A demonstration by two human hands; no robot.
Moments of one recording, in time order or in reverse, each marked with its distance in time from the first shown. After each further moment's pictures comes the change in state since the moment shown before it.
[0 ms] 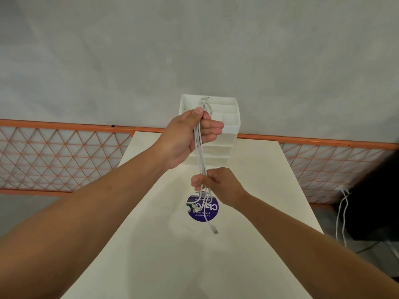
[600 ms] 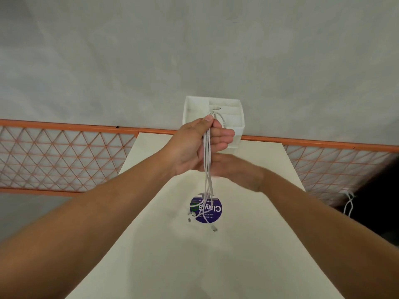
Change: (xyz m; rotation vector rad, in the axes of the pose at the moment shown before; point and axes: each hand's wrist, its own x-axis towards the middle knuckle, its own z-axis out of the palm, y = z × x) left_hand -0.010 0.002 0.010 -0.056 -0.015 -0.109; right_hand 0.011 -0.036 -0.043 0.256 -0.488 0.043
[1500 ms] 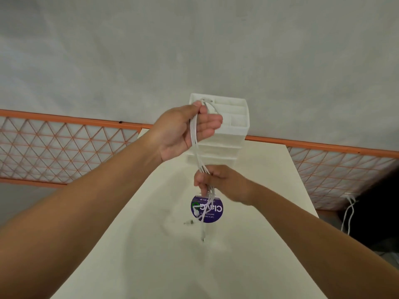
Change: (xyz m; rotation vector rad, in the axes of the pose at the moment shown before) left_hand -0.003 0.034 -0.021 -0.030 0.042 -0.019; right_hand 0.009 0.017 0.032 -0.133 0.121 -0.070
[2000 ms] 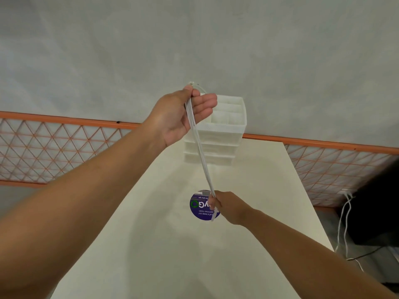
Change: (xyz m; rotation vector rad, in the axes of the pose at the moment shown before) left_hand 0.014 0.011 0.004 -0.131 0.109 0.098; right_hand -0.009 0.105 0.007 -0.420 0.141 0.302
